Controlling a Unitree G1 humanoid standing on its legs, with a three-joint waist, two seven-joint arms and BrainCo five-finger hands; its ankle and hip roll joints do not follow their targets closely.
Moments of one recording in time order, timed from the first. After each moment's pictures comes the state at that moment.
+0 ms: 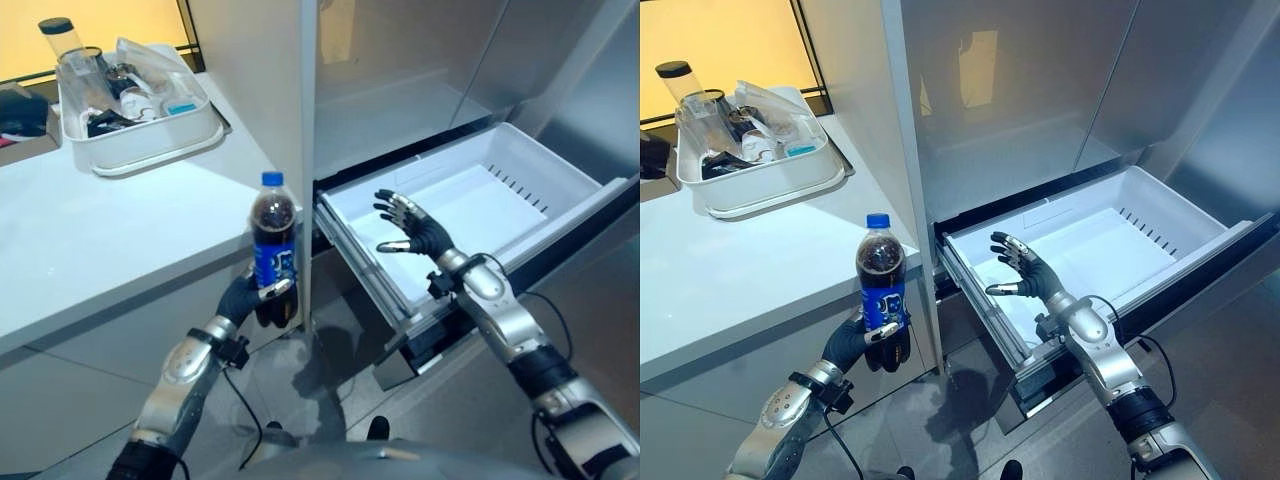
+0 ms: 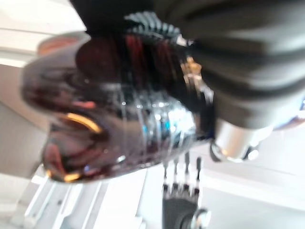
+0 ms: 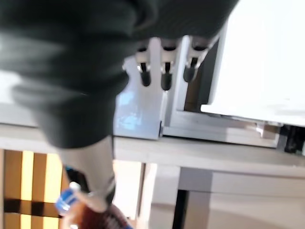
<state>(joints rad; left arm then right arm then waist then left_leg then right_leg) 0.10 0.45 -0.26 0.03 -0.47 -0.16 -0.28 -0.35 -0.48 0.38 0.28 0.43 -0.18 0.25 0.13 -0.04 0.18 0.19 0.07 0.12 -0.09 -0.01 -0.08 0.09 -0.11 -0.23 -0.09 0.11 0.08</state>
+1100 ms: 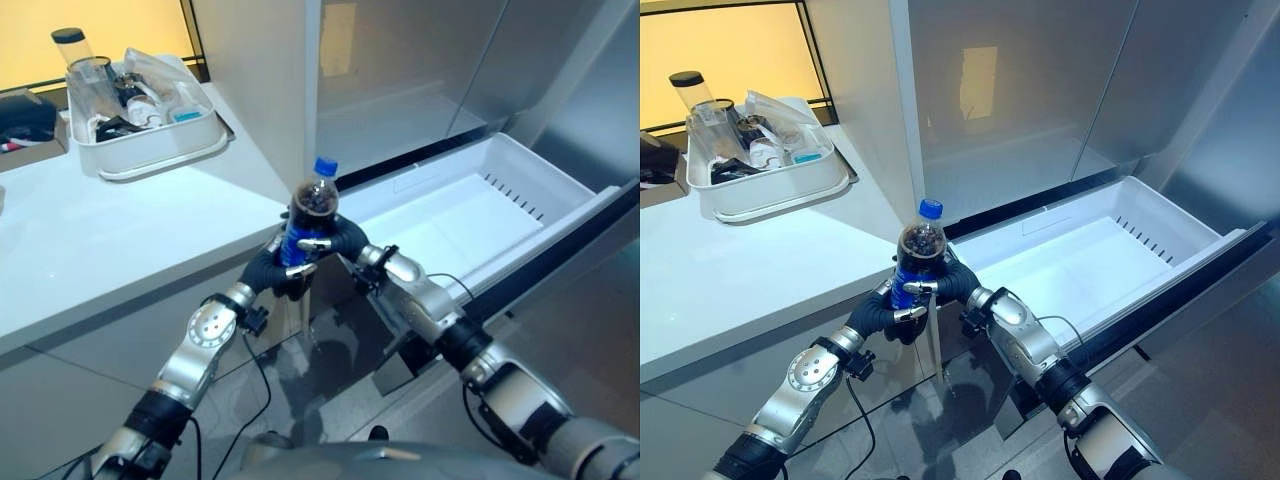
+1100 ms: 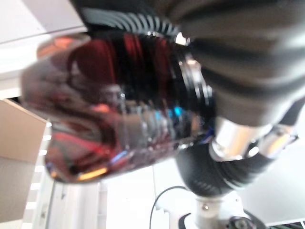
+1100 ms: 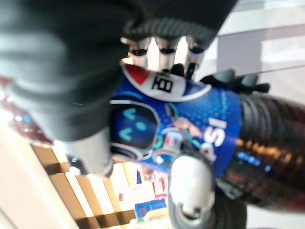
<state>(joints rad) -0.09 0.46 -0.34 0.09 -0.26 -0.22 -0.18 -0.52 -0.21 0.57 0.38 0.60 -0.12 0.29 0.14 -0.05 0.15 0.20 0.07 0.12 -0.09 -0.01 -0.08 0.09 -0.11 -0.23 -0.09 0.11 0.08</state>
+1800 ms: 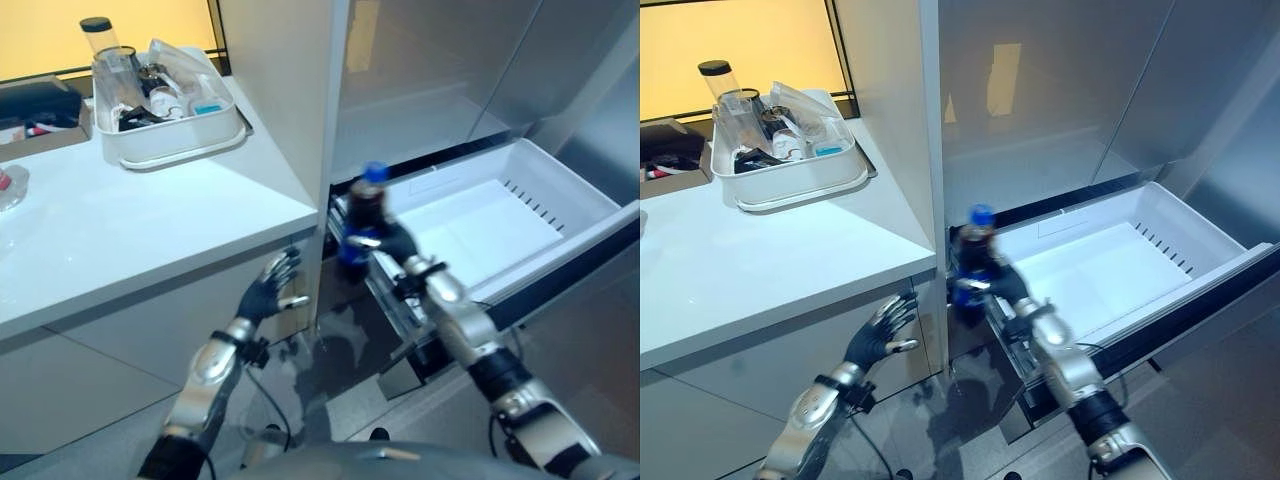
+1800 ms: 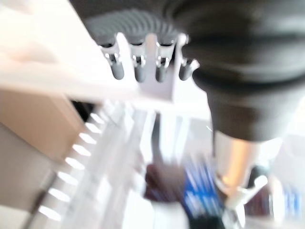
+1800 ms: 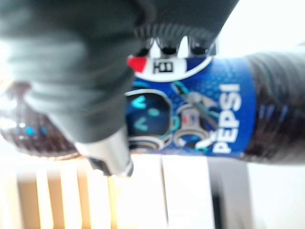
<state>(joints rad) 0.19 0.34 -0.14 0.15 -0.34 -0.23 -0.21 -0.27 -0.39 0.16 0.24 0.50 -0.15 0.09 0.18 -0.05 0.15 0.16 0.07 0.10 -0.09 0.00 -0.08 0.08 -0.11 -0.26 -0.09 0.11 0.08</state>
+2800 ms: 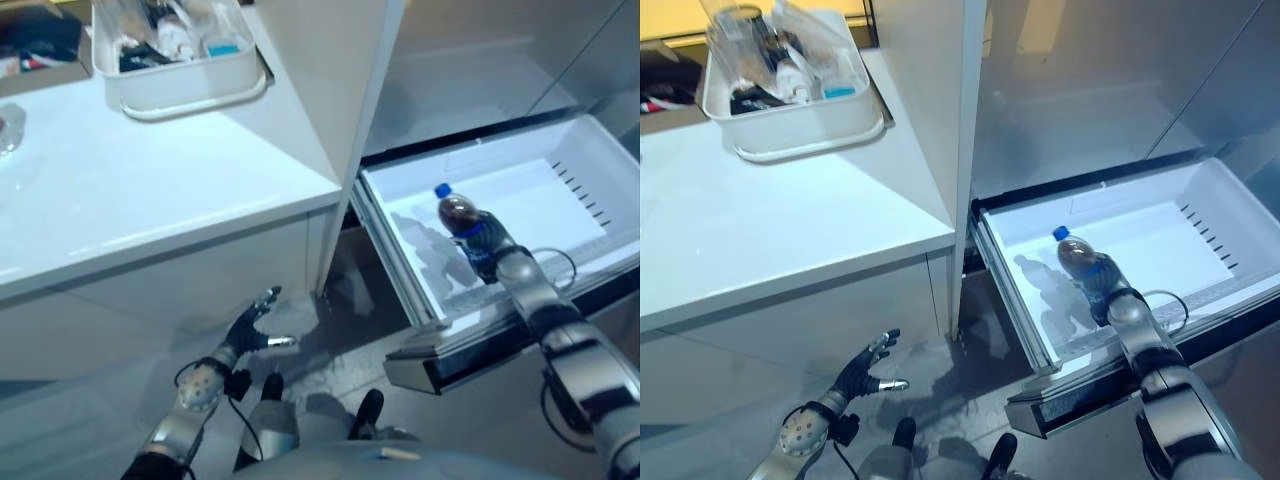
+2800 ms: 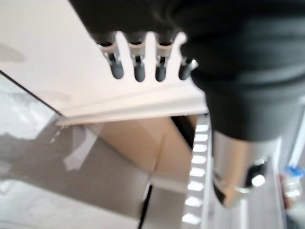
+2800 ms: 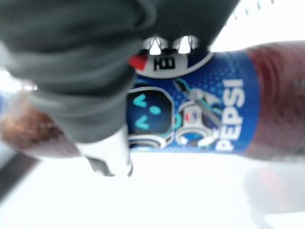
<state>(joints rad) 0.14 0.42 -0.27 0.25 -0.07 -0.28 -0.10 -0.66 -0.55 0.33 1.04 -0.07 -0.11 -0.10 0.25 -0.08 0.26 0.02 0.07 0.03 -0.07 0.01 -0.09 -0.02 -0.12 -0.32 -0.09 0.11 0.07</state>
